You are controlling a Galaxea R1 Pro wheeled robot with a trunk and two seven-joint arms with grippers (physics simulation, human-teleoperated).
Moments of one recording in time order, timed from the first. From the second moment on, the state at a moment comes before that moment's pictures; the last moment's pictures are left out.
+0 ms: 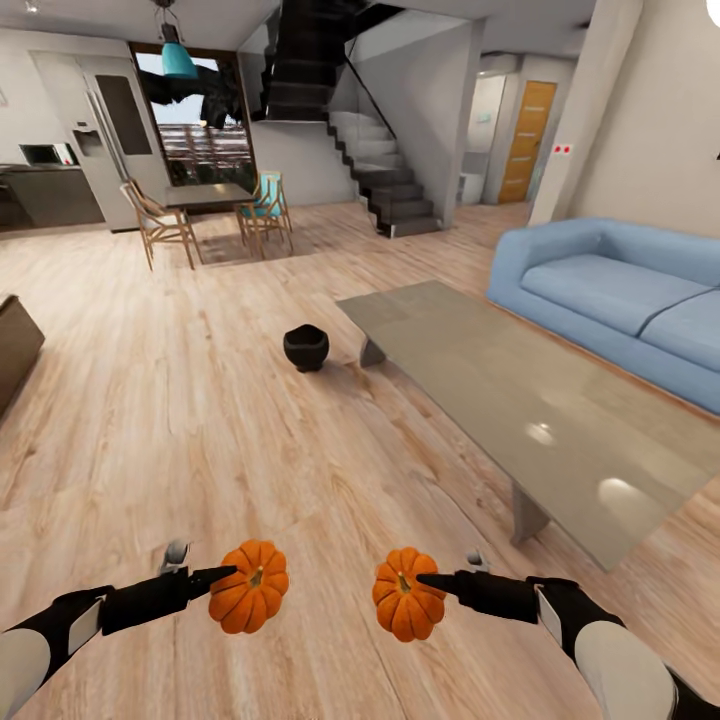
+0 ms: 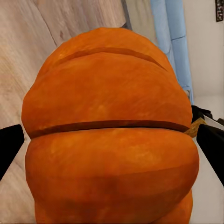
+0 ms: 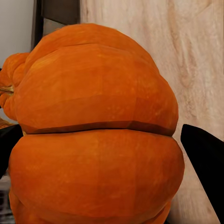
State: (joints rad) left arm -0.76 0.37 -0.64 -0.07 0.91 0.33 -1.39; right arm -0.74 -0.08 -0.81 -0.22 0.67 0.35 1.26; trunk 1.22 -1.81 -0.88
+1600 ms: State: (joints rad) left arm -0.76 0.37 -0.64 -0.07 0.91 0.32 -1.39; right arm -0.74 -0.08 -0.81 -0.22 0.67 0.33 1.25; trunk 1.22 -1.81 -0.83
